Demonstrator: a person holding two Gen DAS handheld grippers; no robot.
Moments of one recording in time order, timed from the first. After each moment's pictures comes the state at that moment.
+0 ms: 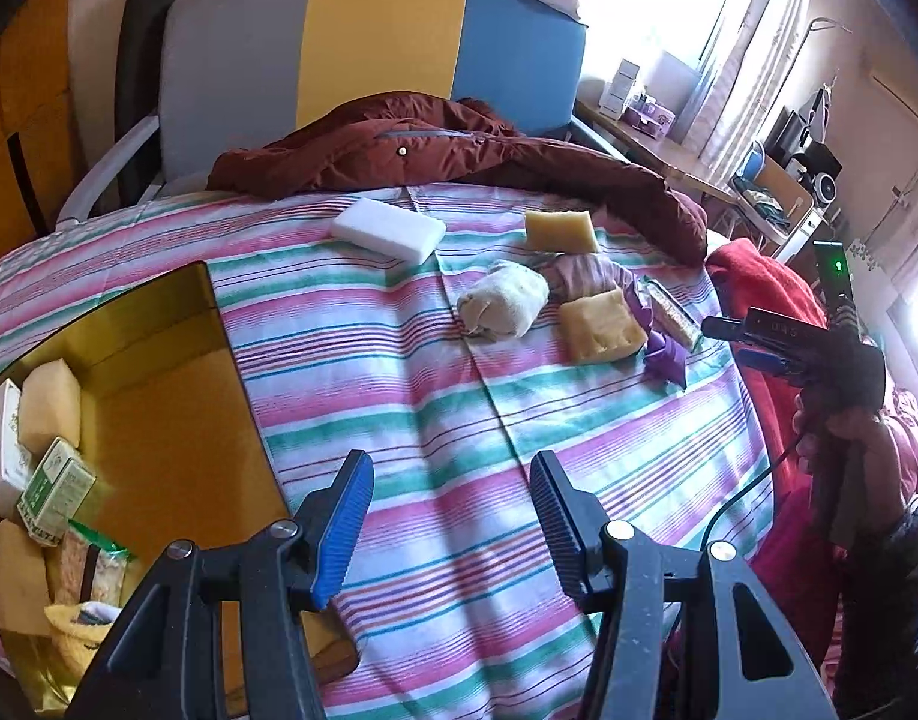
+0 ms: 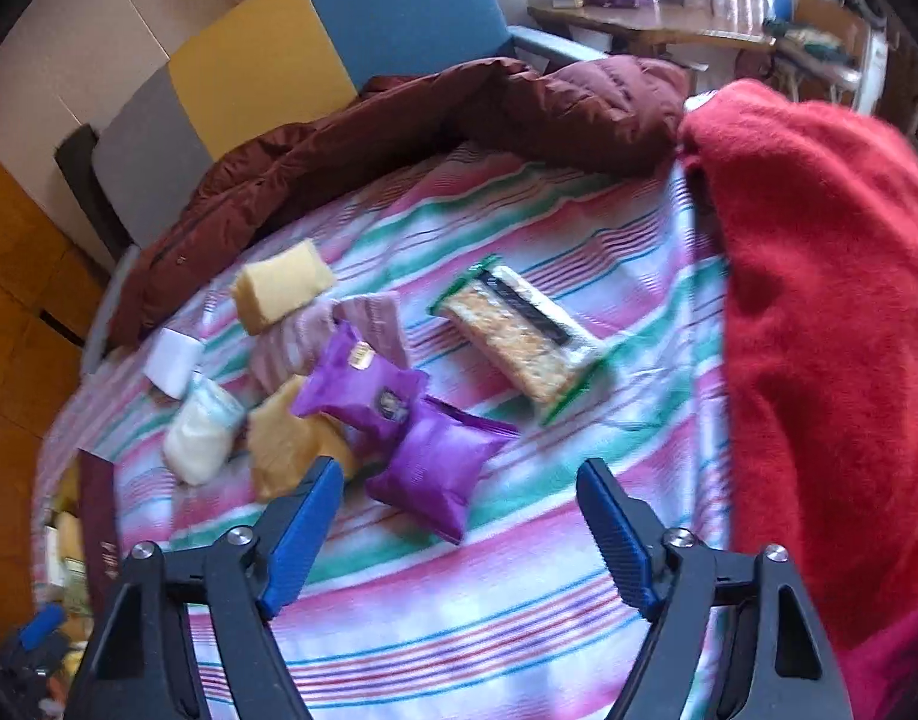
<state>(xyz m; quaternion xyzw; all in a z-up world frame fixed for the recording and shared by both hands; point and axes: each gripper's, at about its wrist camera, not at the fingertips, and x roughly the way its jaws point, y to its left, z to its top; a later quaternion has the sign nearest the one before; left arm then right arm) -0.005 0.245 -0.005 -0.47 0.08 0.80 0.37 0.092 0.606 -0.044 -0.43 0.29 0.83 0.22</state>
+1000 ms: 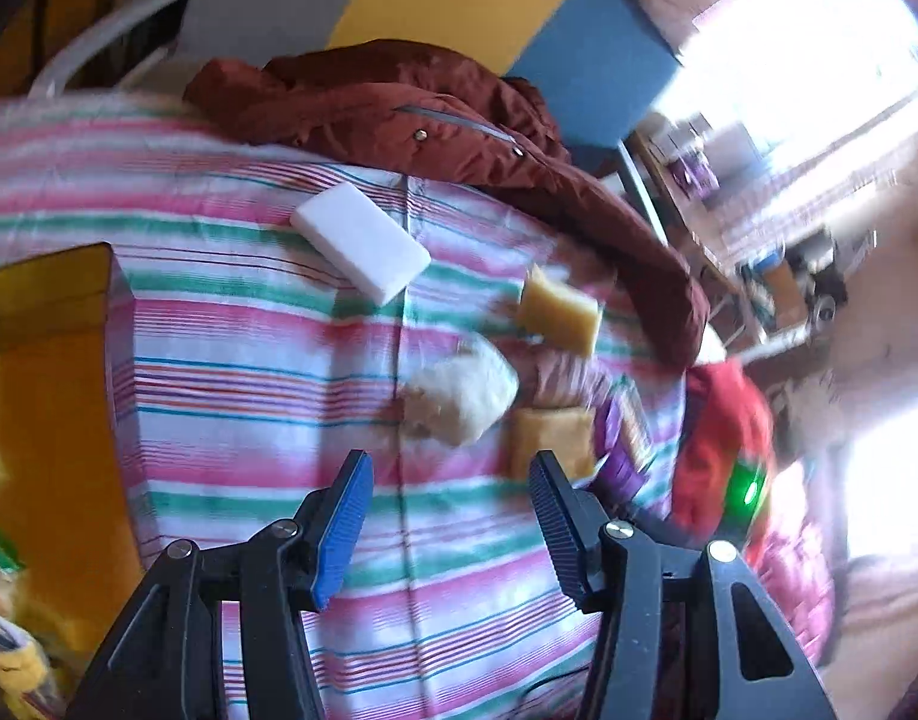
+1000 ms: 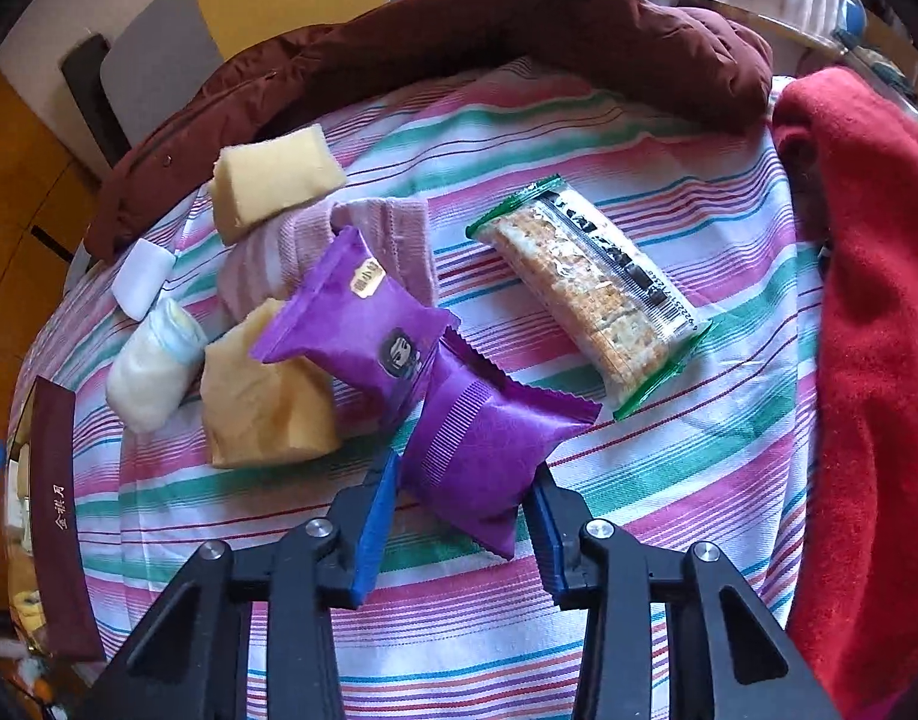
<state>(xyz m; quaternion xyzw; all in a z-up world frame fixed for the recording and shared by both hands) -0.106 0.306 -0.004 -0.59 -0.09 0.73 0.33 0.056 0.595 -0.088 -0.51 0.24 0.81 0.18</state>
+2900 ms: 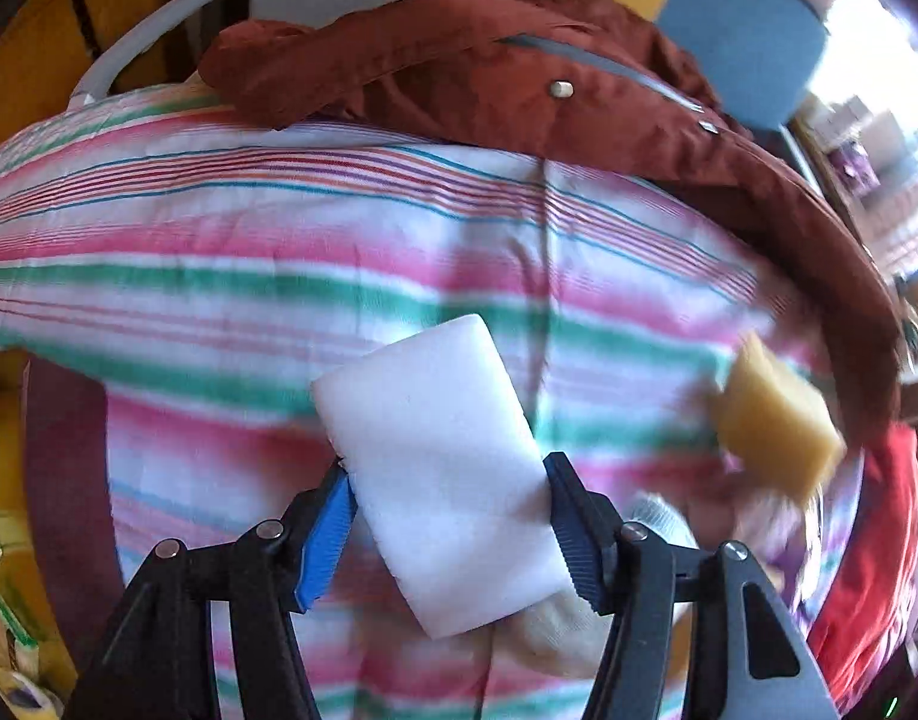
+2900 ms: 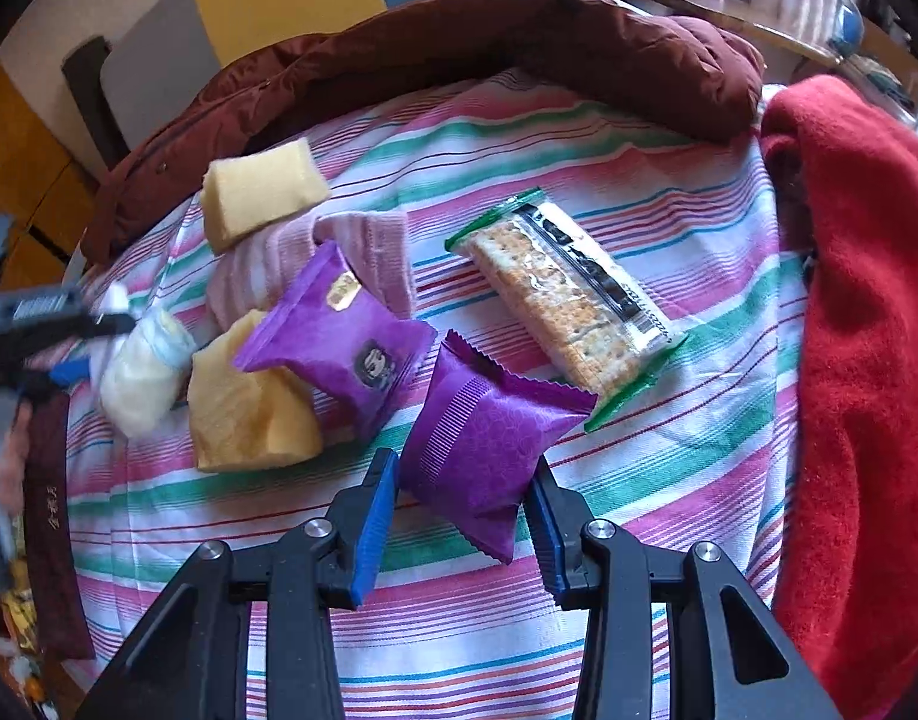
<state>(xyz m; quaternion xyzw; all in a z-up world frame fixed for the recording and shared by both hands) -0.159 0.383 -0.089 -0.61 0.03 0.77 0.19 0.061 0.606 -0.084 -0.50 0.24 0.81 0.18</state>
